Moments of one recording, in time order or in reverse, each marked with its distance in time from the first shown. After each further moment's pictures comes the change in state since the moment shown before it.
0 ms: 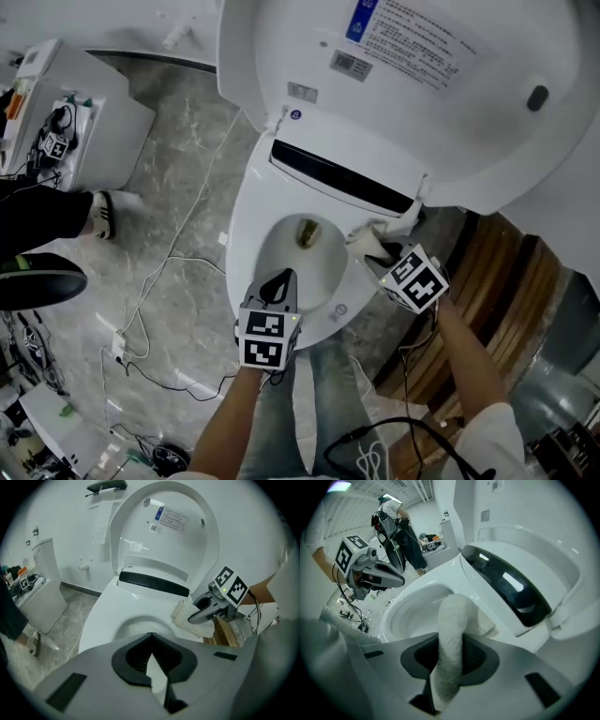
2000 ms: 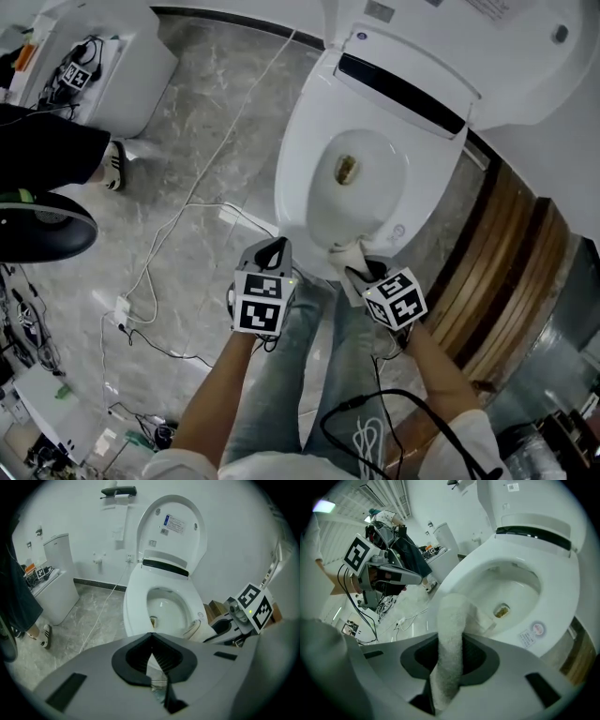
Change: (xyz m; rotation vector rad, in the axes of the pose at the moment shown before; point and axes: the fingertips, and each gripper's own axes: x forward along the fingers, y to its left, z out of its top) left arm -0.102 0.092 -0.129 0.054 0.033 0.005; right arm 0.080 0.259 -0.024 0.307 -0.124 0.048
